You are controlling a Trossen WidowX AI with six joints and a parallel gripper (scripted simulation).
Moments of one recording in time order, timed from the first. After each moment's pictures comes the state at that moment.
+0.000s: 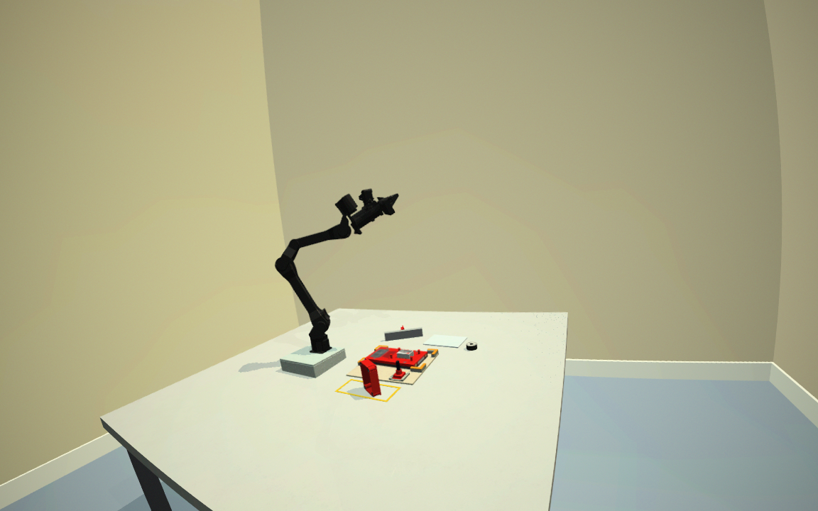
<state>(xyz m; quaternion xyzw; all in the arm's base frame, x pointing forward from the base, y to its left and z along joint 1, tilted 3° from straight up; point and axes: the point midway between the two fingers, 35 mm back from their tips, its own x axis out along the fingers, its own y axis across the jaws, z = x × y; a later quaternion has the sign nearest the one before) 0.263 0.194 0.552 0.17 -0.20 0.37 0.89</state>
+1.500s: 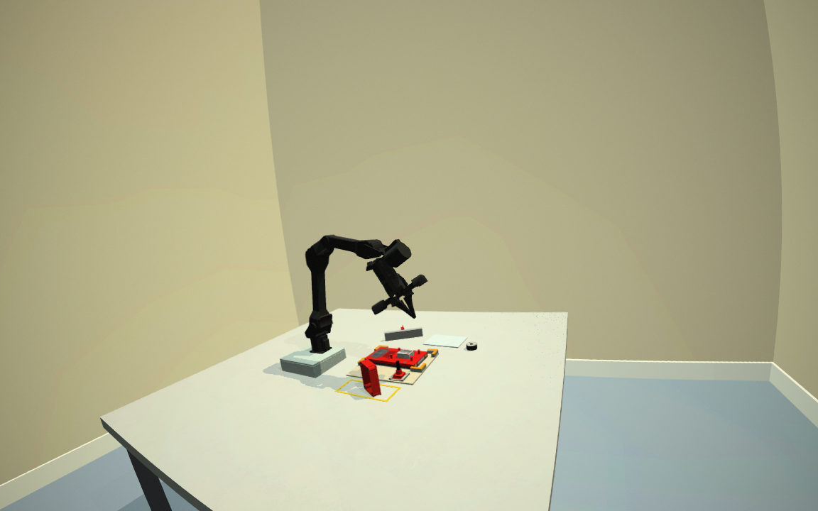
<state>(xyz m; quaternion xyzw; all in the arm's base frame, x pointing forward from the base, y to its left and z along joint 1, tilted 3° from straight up) 0.412 -0.045 0.194 -0.72 0.27 0.40 0.50</state>
